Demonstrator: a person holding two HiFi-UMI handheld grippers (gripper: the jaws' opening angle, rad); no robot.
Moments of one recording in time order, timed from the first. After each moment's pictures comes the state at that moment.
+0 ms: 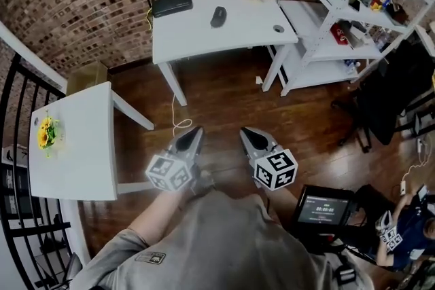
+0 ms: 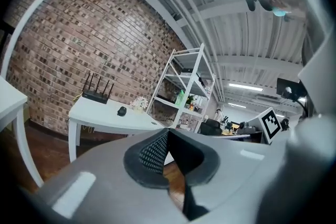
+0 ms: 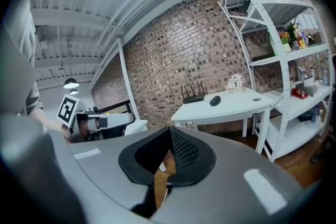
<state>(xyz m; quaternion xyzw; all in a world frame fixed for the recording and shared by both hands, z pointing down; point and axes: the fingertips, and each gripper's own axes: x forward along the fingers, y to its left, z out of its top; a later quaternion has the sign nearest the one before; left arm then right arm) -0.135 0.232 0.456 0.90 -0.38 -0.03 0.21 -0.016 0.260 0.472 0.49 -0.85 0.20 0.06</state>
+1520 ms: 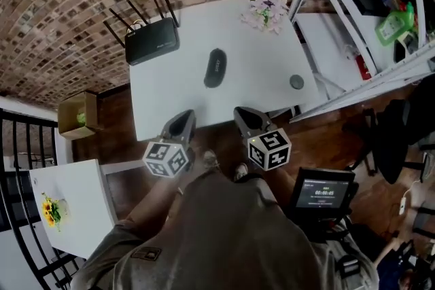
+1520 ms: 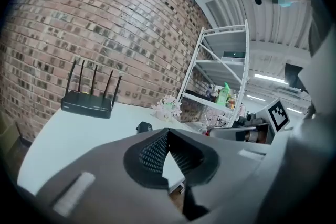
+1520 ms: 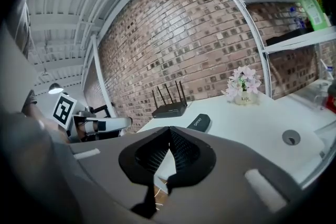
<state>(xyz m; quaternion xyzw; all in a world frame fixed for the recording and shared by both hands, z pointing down) -0.081 -0.204 0.502 0.88 -0.42 0.04 0.23 0.045 -0.181 0.507 0.49 -0.83 0.24 0.08</state>
